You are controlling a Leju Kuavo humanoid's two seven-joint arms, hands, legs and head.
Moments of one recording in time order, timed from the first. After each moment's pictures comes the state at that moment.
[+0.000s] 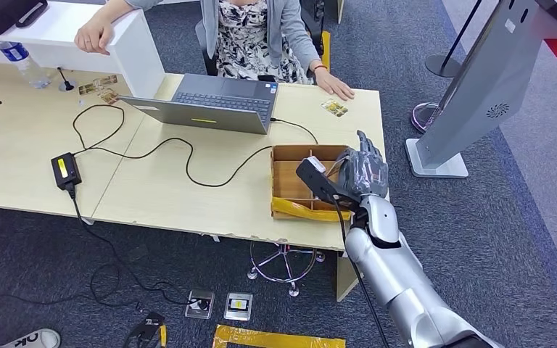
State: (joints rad) left arm -0.29 0.20 -1.35 -0.18 0.97 0.20 0.12; right arm -0.71 0.10 0.62 -0.57 0.84 -0.32 -0.02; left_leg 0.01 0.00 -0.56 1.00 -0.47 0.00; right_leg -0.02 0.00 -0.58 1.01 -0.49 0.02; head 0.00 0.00
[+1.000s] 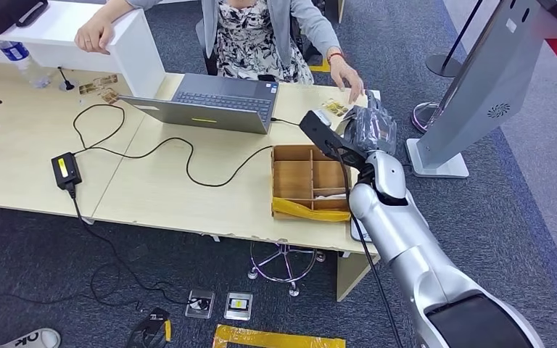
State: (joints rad) left arm -0.31 0.18 -1.36 -0.18 0.97 0.20 0.16; right arm -0.92 0.14 0.58 -0.46 0.82 -0.25 0.01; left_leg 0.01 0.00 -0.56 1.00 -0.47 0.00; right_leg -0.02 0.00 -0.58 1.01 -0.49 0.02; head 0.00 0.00
